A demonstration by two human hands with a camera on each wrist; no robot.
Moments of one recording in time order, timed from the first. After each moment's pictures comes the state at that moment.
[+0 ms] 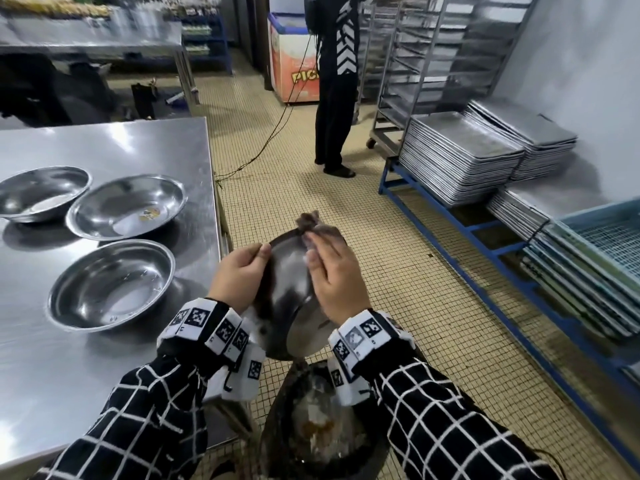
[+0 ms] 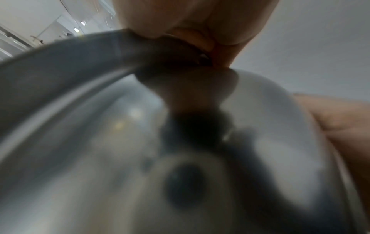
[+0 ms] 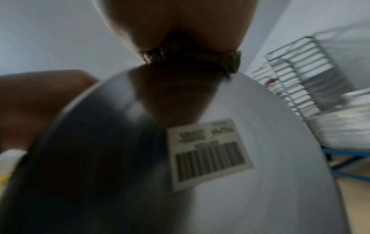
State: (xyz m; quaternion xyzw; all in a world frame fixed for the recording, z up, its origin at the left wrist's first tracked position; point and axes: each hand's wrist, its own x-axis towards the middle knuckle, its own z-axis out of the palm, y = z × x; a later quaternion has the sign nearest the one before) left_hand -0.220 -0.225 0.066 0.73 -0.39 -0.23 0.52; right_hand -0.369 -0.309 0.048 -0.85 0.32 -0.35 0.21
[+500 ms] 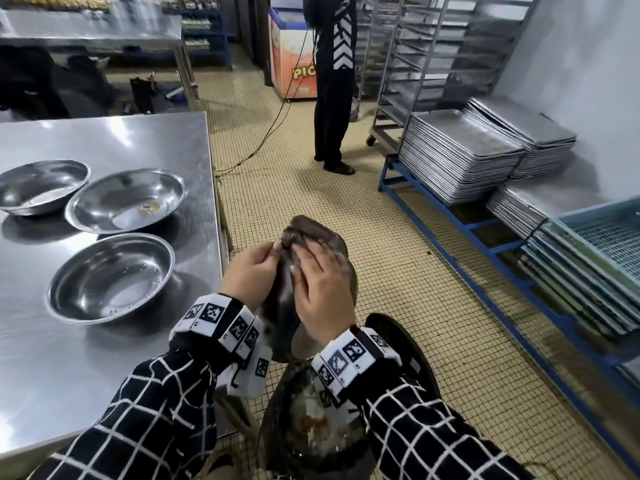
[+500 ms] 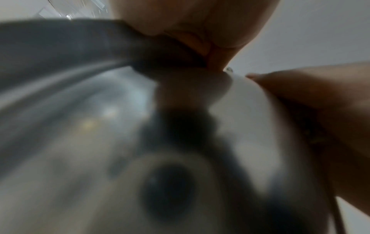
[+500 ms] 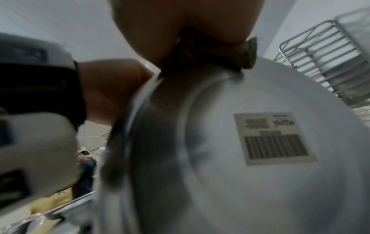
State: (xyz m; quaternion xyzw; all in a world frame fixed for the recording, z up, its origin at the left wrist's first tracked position) left_hand -0.237 -0.226 0.069 0.75 -0.41 -0.20 0.48; right_hand -0.365 -0.269 0.044 -0.86 0.34 -0.33 0.16
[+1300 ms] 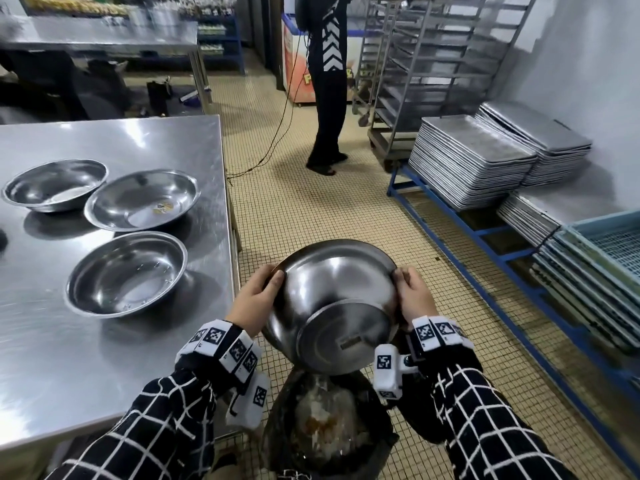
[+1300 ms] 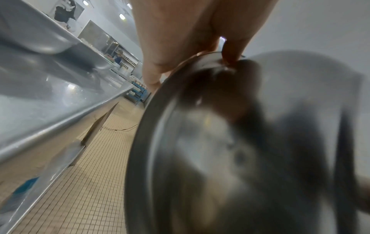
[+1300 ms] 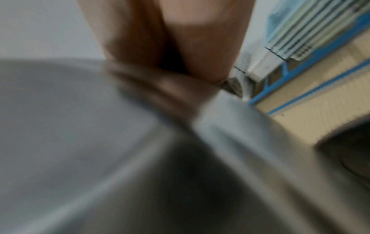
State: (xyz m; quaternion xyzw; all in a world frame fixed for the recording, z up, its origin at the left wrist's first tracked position) left_hand -0.236 -0.202 0.021 0.70 -0.35 -0.31 0.54; right_hand -0.461 -0.350 0.026 -0.66 0.51 -0.30 0.46
